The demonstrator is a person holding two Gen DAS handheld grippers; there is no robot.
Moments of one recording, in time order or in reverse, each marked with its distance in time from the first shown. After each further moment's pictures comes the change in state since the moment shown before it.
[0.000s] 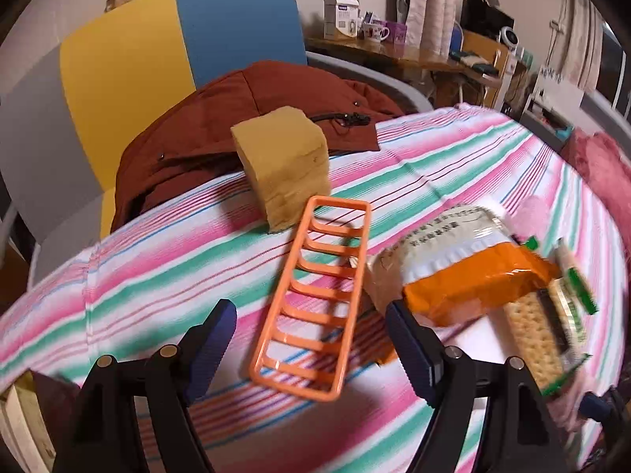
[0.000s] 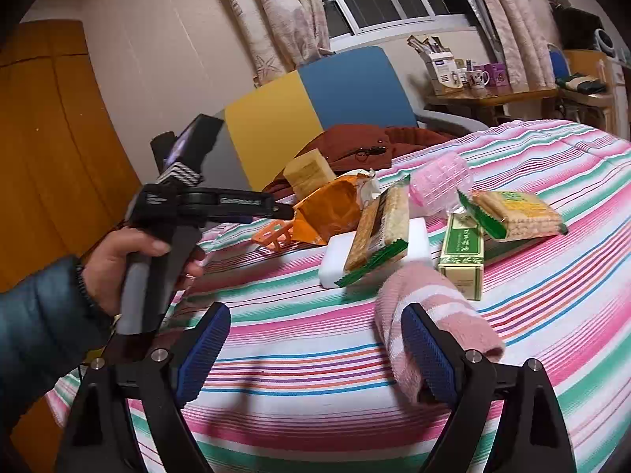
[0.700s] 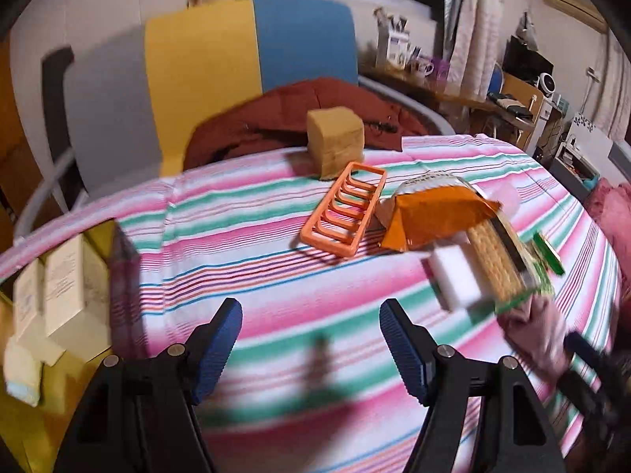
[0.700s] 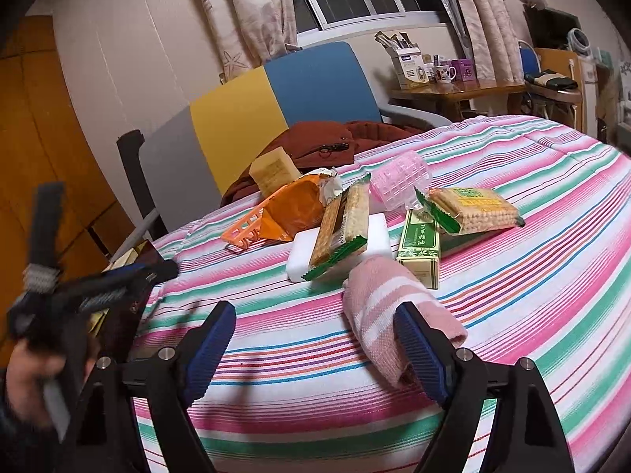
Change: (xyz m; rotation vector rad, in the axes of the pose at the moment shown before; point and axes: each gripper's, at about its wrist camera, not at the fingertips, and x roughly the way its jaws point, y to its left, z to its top) left arm -0.085 0.007 -0.079 -0.223 -0.070 0.073; right arm -0.017 0.001 0.004 0.033 0.025 -0.135
